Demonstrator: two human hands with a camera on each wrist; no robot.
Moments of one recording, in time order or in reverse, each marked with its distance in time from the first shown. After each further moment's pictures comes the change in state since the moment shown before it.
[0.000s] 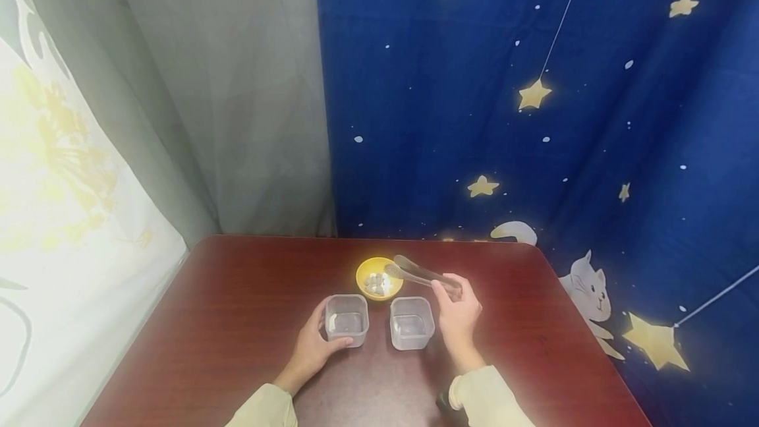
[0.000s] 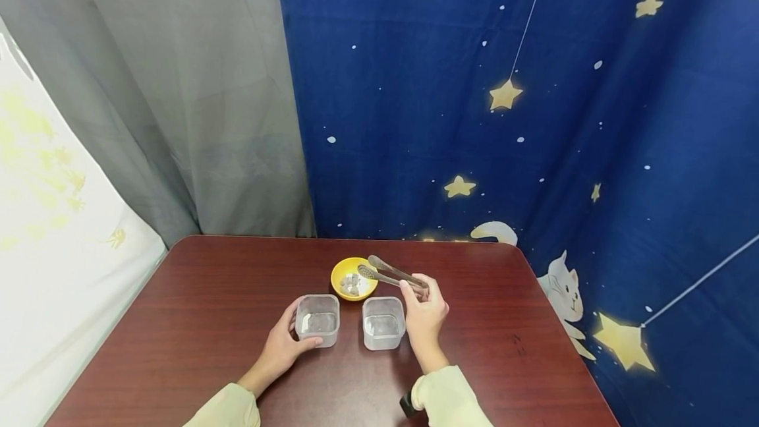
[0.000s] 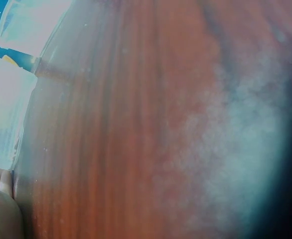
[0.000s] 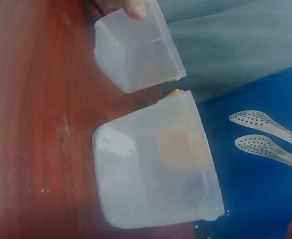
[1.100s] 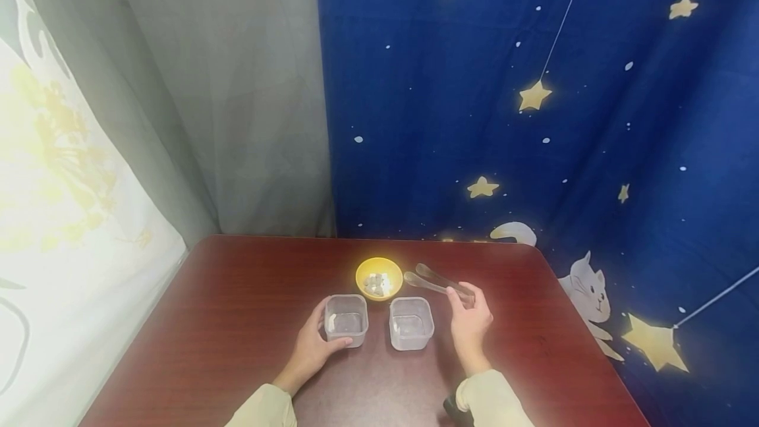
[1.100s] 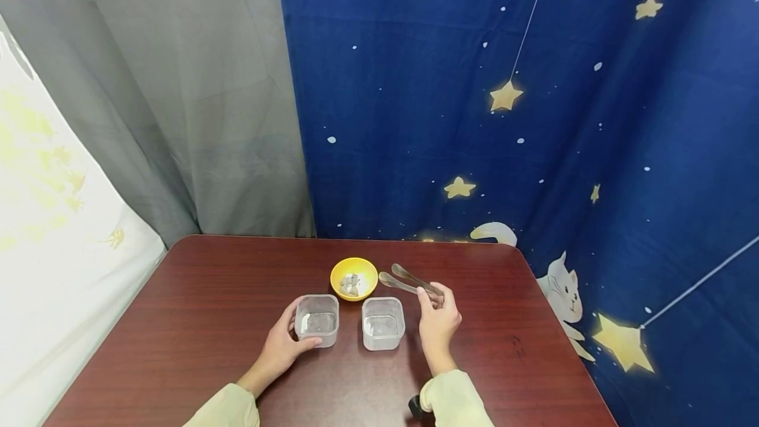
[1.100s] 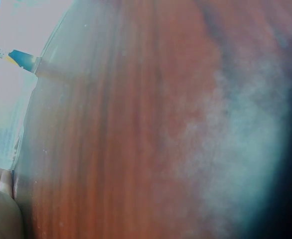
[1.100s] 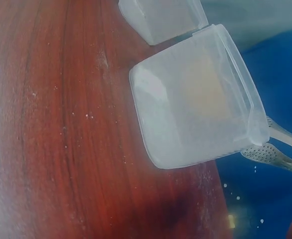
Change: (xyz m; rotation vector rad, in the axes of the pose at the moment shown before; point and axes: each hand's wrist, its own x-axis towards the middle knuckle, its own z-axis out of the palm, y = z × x) left_hand 0.000 0.000 0.000 -0.033 -0.002 -0.015; right_hand 0.003 0.042 -0.020 -0.138 0.065 0.051
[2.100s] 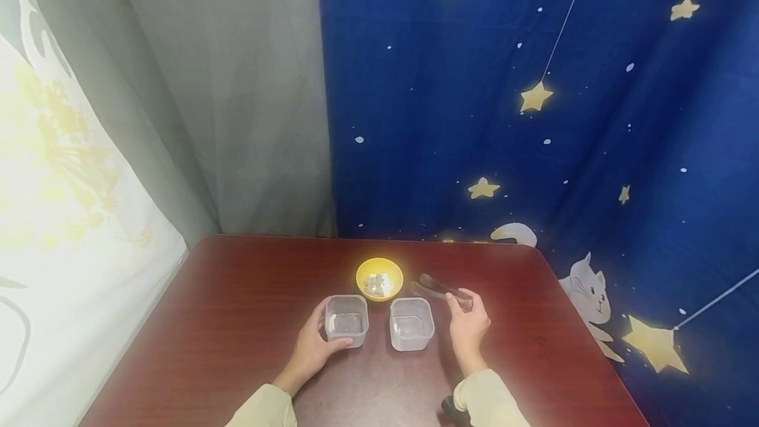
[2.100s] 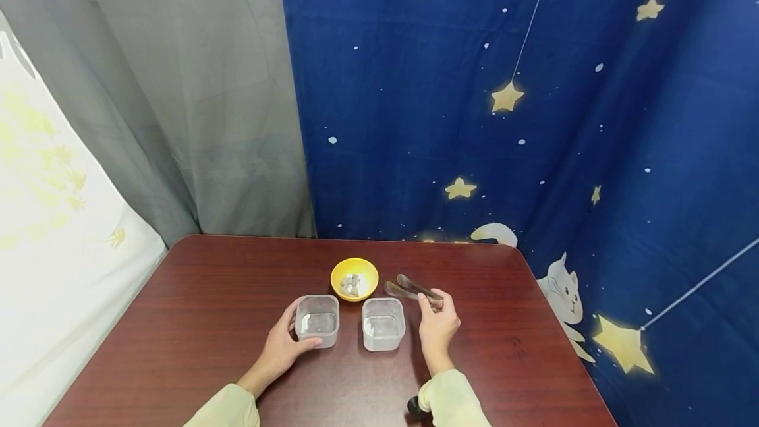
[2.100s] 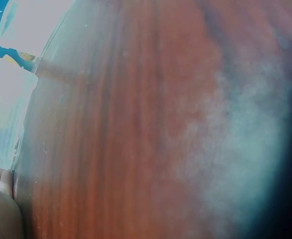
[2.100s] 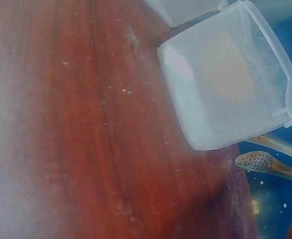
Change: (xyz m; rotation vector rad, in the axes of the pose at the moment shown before) left_hand 0.000 0.000 0.000 -0.003 0.002 0.011; right_hand -0.003 0.021 0.006 -0.113 0.025 0.027
